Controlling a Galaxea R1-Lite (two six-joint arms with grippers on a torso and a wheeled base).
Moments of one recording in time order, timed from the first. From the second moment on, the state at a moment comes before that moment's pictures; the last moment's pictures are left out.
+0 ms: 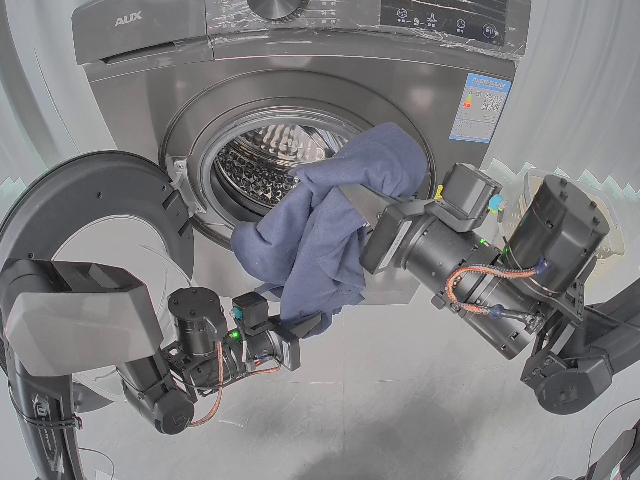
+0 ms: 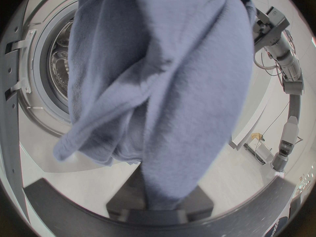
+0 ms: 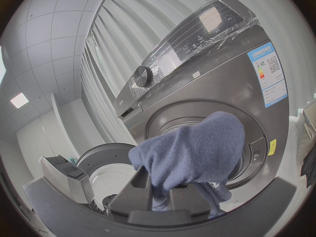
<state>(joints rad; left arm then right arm) -0.54 2.21 -0.57 -1.52 -0.29 -0.09 0.87 1.78 -0.82 -1.25 -0.16 0.23</state>
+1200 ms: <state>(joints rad) -0.60 1.77 -0.34 -1.54 -0.29 -0.09 0.78 1.80 -0.51 -1.27 -0.15 0.18</state>
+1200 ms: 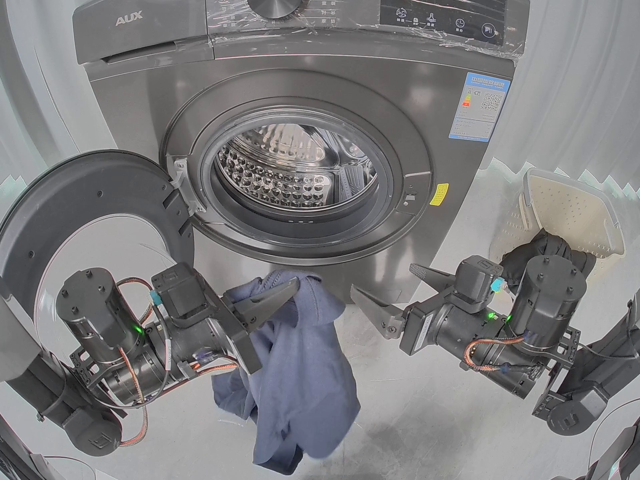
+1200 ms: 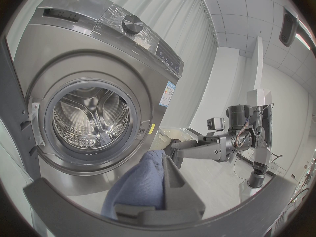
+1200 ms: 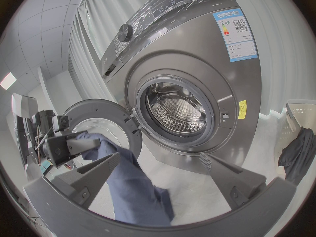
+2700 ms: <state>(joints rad) -0.60 1.70 -0.38 -1.55 -0.30 -0.09 0.75 2.04 -0.66 -1.36 -0.09 0.15</state>
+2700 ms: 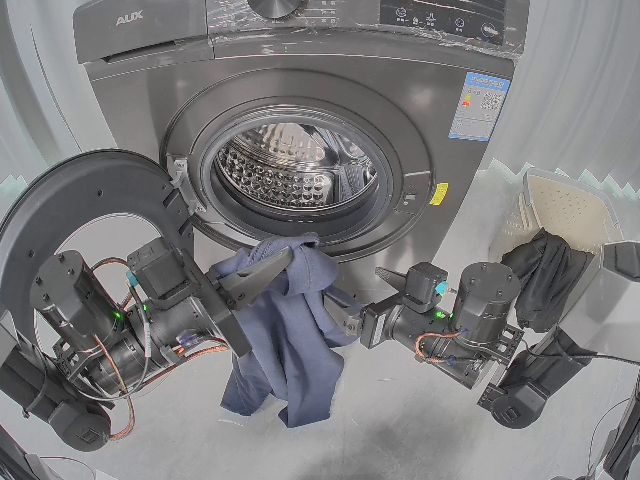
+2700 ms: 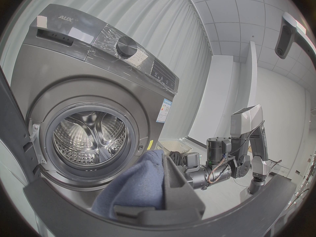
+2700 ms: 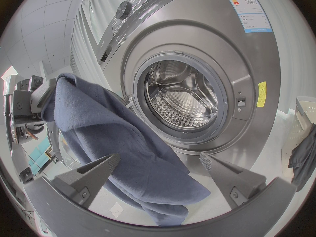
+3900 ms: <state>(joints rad) -0.58 1.70 -0.38 -1.55 -0.30 -0.09 0.65 2.08 -0.68 -1.42 0.19 0.10</state>
